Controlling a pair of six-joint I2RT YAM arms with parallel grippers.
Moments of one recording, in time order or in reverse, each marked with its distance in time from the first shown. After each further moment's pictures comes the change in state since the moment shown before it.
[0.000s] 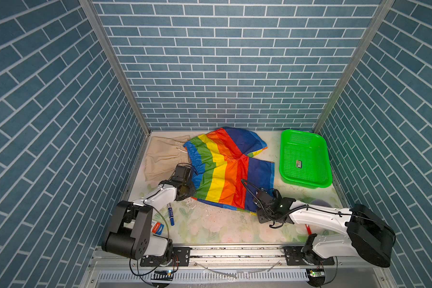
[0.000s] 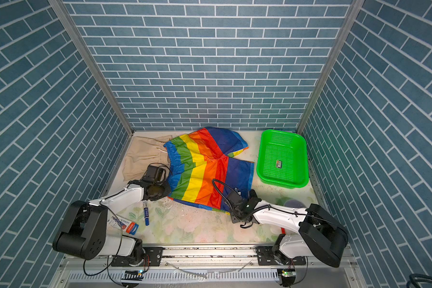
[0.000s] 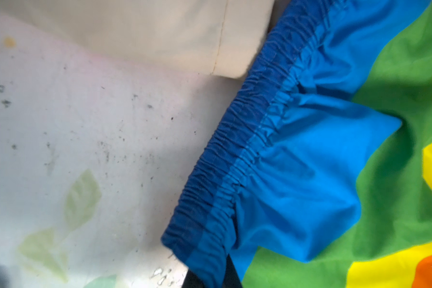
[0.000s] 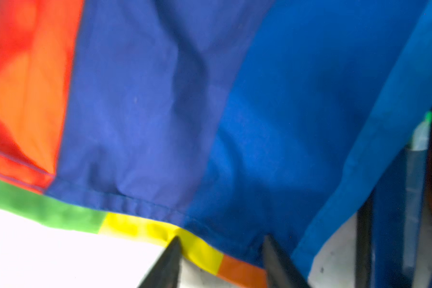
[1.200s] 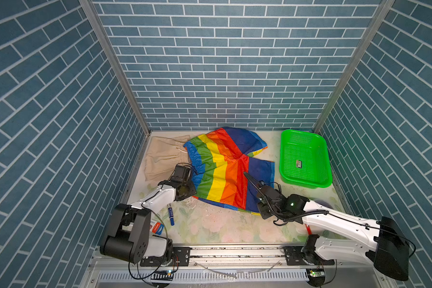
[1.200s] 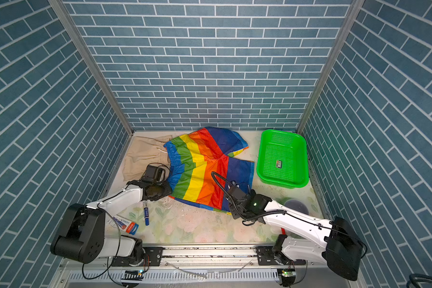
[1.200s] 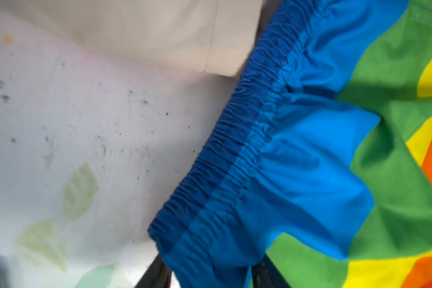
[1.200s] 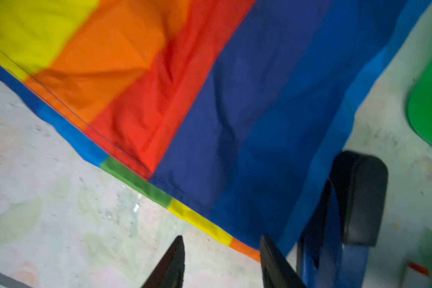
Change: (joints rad) left arm -0.002 -0.024 0.000 -0.012 0.018 -0.010; right arm 0.042 -0.185 0.137 -0.253 0.085 -0.130
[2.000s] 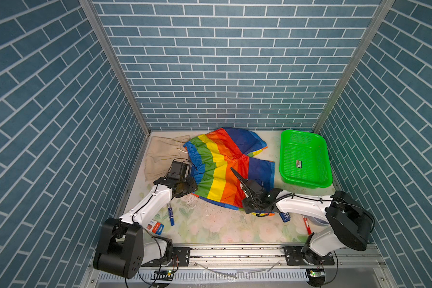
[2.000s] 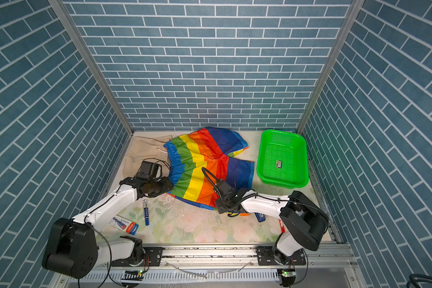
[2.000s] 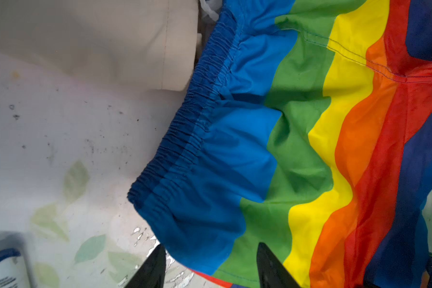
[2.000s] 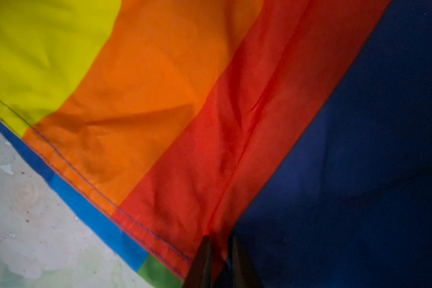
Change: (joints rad) left arm 0.000 -0.130 0.082 -0.151 0.073 0.039; right arm -0.039 0.383 0.048 0.398 -0.220 0.007
